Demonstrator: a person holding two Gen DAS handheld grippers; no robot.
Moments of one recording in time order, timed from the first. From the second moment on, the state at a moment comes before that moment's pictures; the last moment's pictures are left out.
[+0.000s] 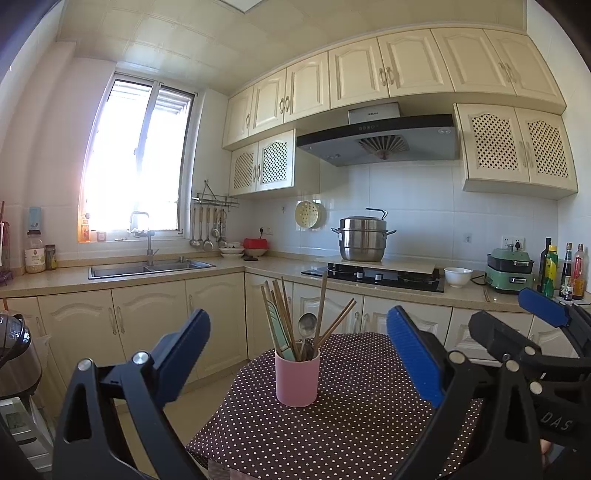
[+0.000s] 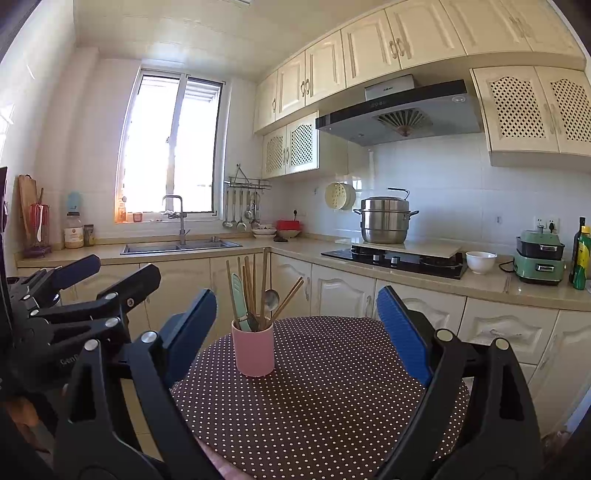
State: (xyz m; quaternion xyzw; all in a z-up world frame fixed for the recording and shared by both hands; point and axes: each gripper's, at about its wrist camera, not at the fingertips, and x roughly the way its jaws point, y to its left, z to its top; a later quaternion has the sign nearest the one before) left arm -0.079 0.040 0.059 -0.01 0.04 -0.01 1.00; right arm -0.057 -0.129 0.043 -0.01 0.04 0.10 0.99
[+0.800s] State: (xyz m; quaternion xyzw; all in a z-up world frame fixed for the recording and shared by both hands) left arm -0.074 0.041 0.055 -0.01 0.04 0.00 1.00; right arm -0.054 -0.129 0.039 -0.01 0.04 0.10 0.99
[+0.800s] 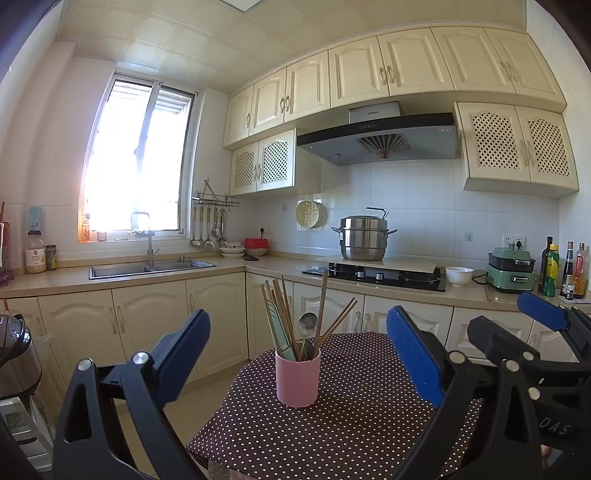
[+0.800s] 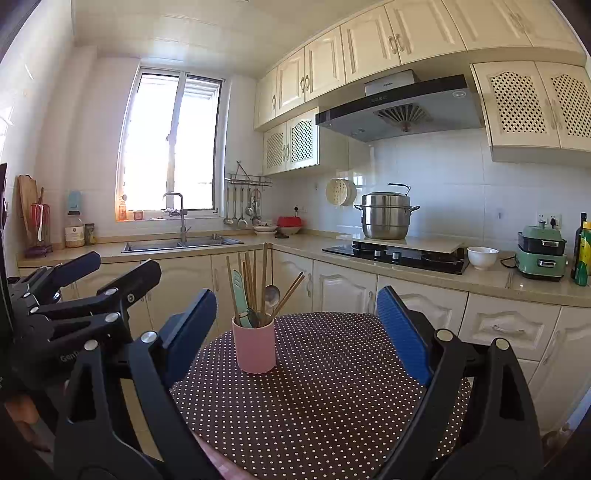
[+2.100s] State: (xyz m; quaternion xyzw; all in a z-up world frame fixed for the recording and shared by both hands) left arm -0.069 0.039 0.052 0.00 0.05 0.00 1.00; right arm -0.048 -0.132 0.034 0.00 0.05 0.10 0.99
